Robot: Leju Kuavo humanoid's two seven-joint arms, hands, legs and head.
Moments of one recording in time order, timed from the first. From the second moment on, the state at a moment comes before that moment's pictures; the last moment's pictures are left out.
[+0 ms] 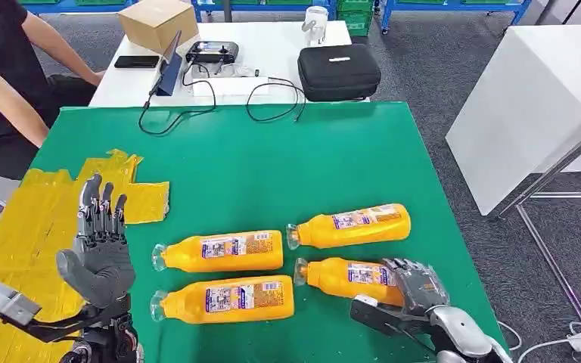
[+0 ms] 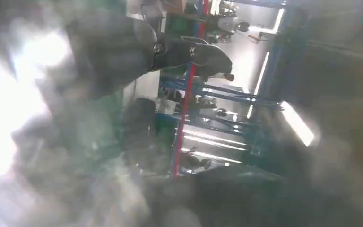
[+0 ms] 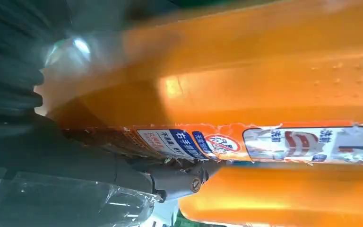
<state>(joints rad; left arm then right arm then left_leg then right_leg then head) 0.15 -0.24 0.06 -1.68 0.07 -0.10 -0.62 0.07 -0.44 0.47 -1.45 0.88 0.06 0.21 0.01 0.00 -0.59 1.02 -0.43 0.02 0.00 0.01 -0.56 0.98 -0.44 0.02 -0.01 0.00</state>
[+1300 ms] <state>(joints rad) 0.21 -0.24 0.06 -1.67 0.15 -0.17 -0.63 0.27 -0.16 0.35 -1.80 0.40 -0.27 -0.41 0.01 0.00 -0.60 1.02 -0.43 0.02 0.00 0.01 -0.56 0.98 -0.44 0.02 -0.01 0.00</state>
